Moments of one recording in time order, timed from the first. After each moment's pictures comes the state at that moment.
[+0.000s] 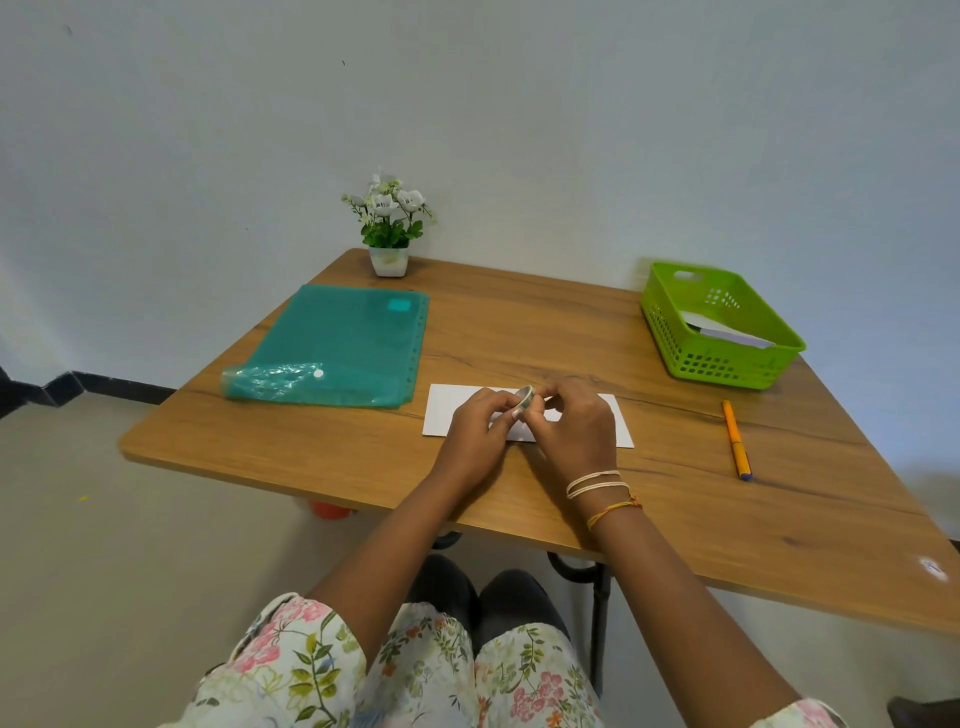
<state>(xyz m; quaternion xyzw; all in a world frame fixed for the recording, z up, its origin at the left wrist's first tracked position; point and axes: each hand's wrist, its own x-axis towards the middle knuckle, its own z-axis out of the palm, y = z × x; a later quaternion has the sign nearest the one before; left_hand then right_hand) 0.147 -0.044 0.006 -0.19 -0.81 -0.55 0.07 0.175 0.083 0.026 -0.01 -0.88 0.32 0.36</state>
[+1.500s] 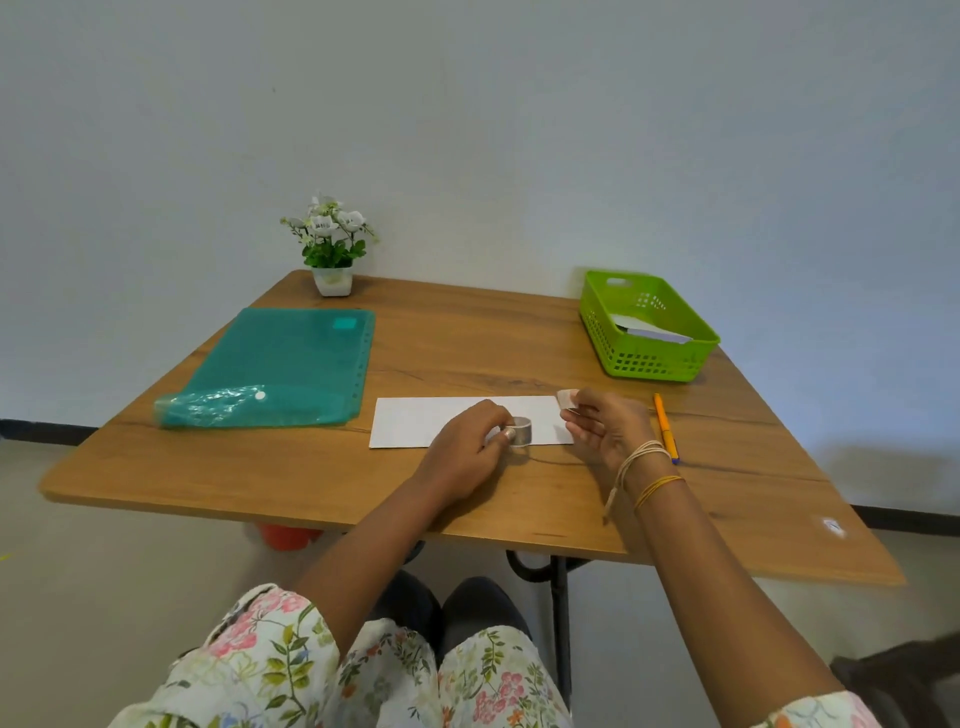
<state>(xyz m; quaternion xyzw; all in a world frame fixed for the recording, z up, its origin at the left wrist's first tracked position) 0.153 -0.011 0.009 -0.35 -0.85 -0.39 0.07 0.188 0.179 0.056 -0.30 -0.56 0.77 0.12</state>
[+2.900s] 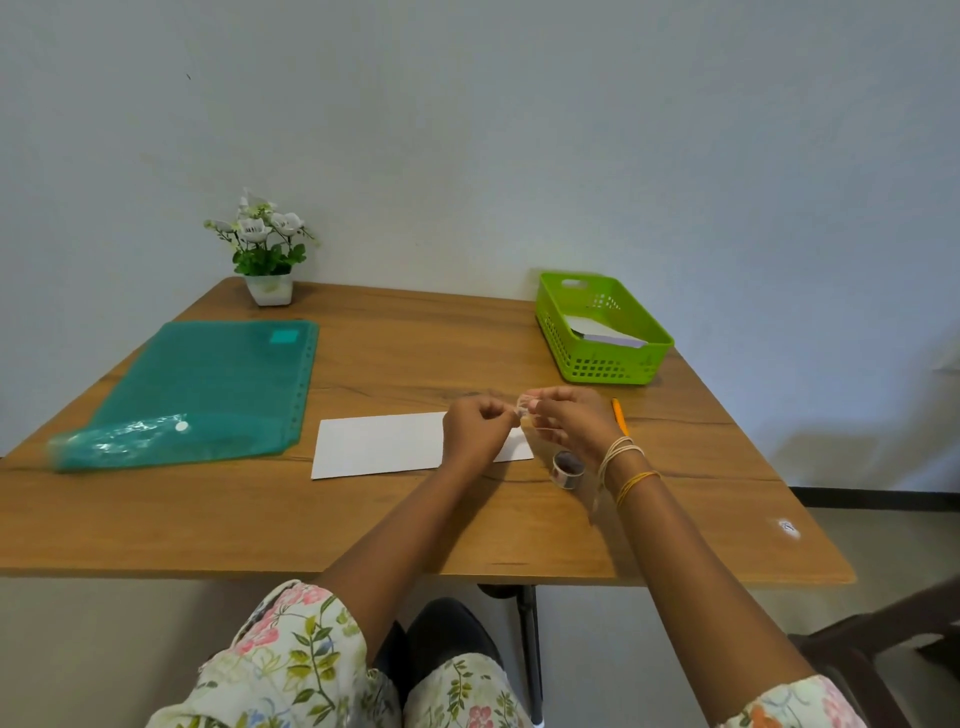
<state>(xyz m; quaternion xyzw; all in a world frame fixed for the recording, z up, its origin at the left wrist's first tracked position) 0.132 0.078 0.026 -0.13 -0.78 -0.61 -0.03 0.176 0.205 0.061 -0.20 -0.70 0.68 0.06</state>
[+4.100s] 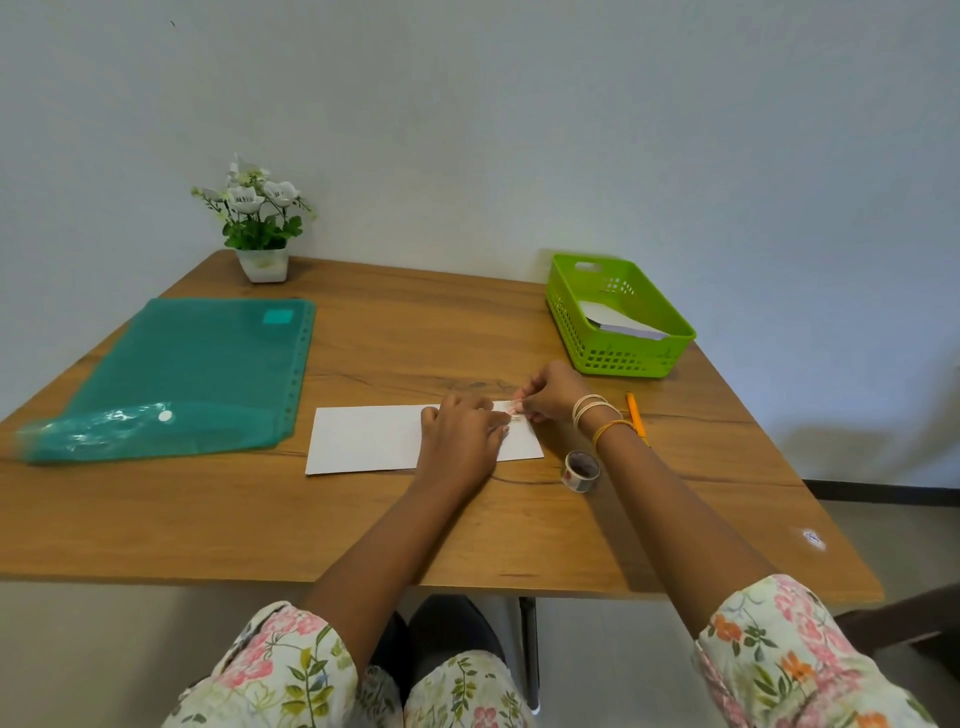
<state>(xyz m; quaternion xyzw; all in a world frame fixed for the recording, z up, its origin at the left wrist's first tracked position) 0.109 0.055 -0.012 -0.26 -0.92 -0.24 0.14 0.101 0.214 0.046 -0.17 -0.91 0.38 -0.04</state>
